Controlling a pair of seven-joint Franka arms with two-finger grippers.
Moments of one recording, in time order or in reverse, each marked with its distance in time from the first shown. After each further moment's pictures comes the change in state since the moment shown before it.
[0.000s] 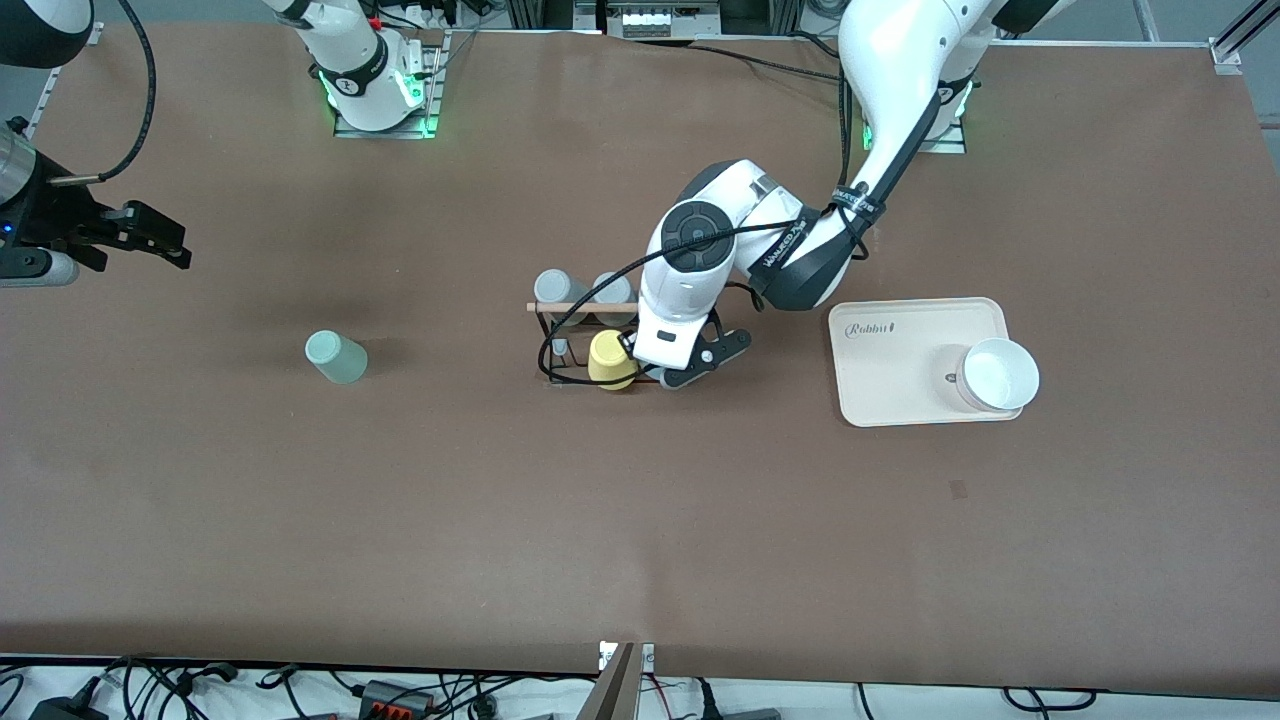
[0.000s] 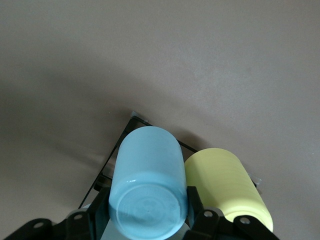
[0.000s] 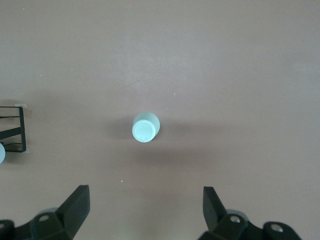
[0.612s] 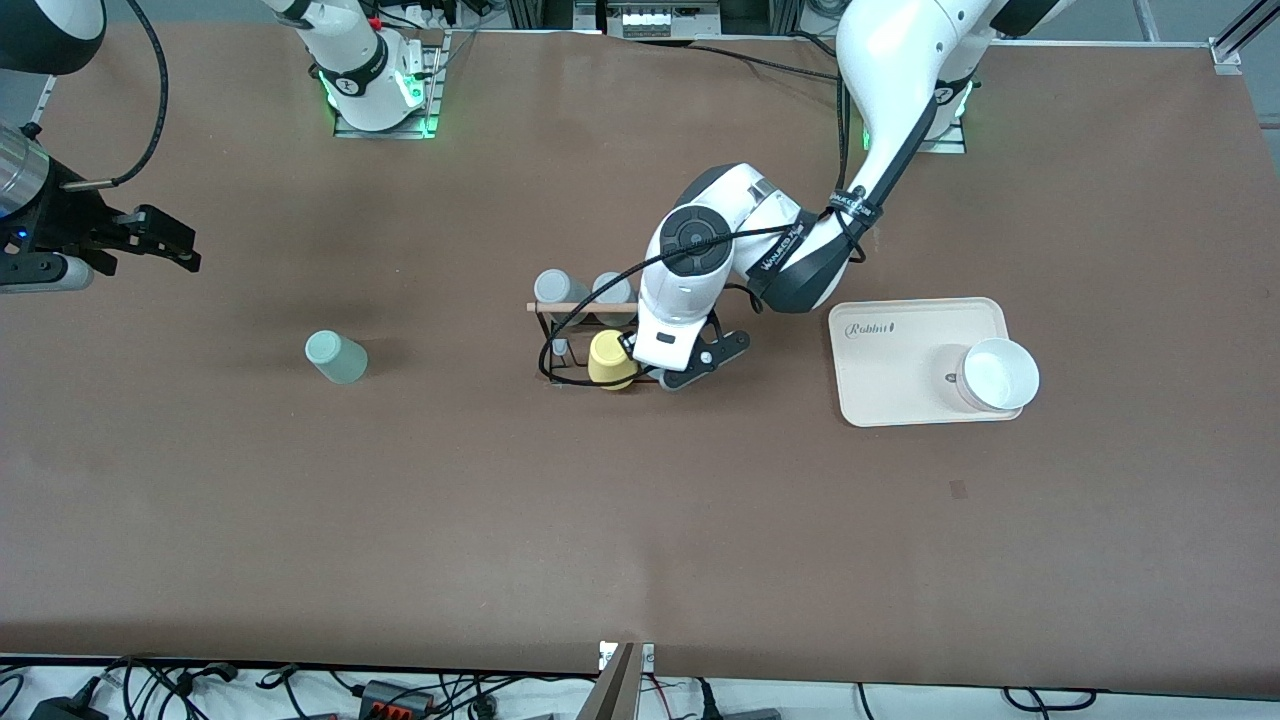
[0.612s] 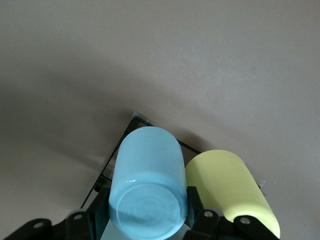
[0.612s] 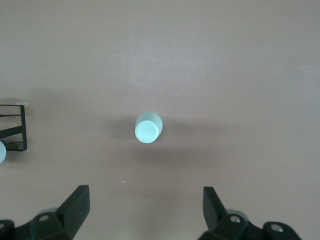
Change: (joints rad) left arm 0.003 0.004 0.000 -0.001 0.000 0.000 0.000; right arm 0.012 0.011 0.001 0.000 0.000 0.004 0.000
